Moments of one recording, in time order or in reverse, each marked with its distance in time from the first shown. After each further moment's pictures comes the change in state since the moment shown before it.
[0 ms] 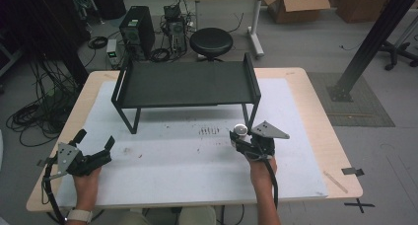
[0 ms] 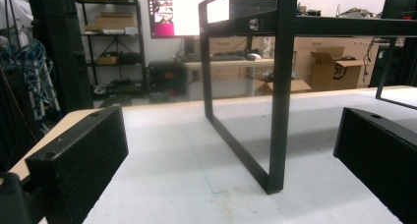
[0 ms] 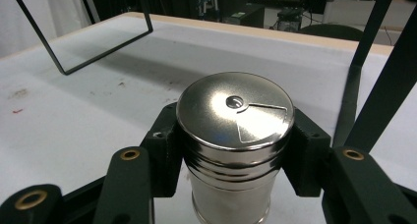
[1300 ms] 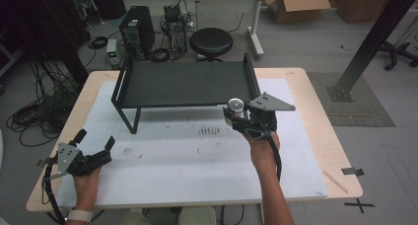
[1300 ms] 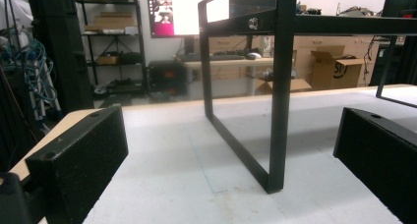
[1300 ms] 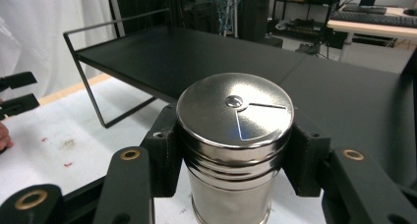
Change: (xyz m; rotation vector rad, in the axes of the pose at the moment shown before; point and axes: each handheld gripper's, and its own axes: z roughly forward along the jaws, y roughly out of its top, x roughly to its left) left arm -0.001 0.000 0.000 0.004 0.001 0.005; right arm 0.019 0.097 -0.019 -0.068 0.075 -0.075
